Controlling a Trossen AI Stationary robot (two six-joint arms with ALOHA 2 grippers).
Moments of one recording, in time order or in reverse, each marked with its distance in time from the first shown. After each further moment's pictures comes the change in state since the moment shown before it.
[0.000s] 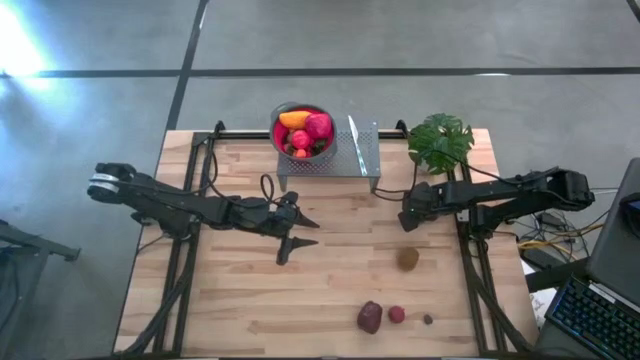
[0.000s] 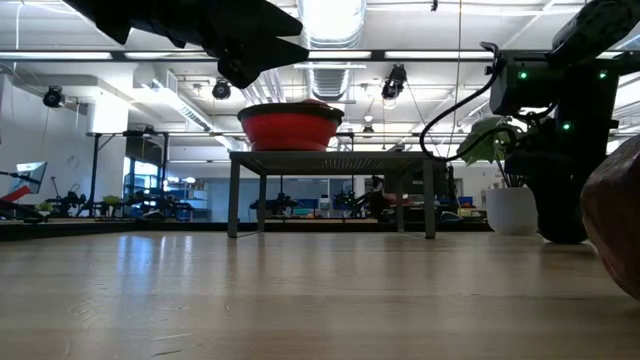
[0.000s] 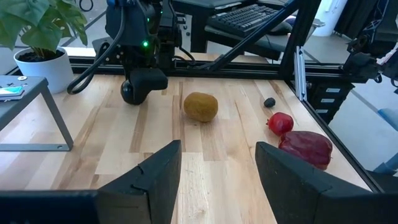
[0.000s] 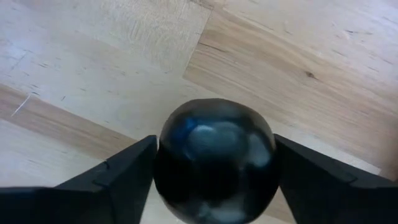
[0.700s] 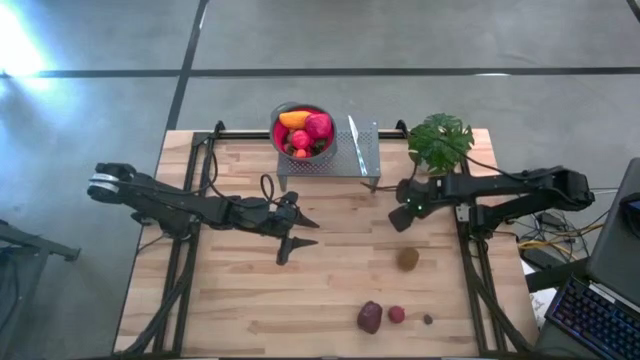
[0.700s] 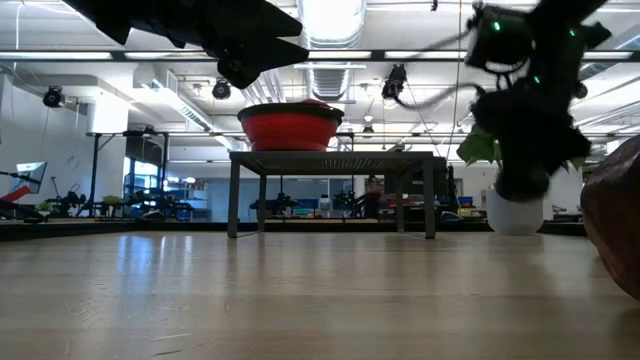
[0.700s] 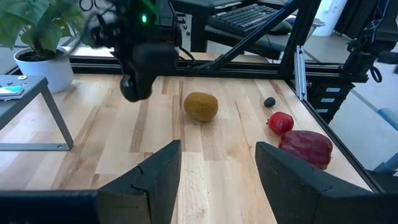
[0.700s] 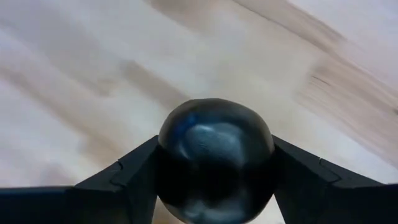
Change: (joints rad) left arm 0.000 0.000 -0.001 0.000 0.000 0.000; right arm 0.002 -0.002 0.179 -0.006 -0.170 -0.134
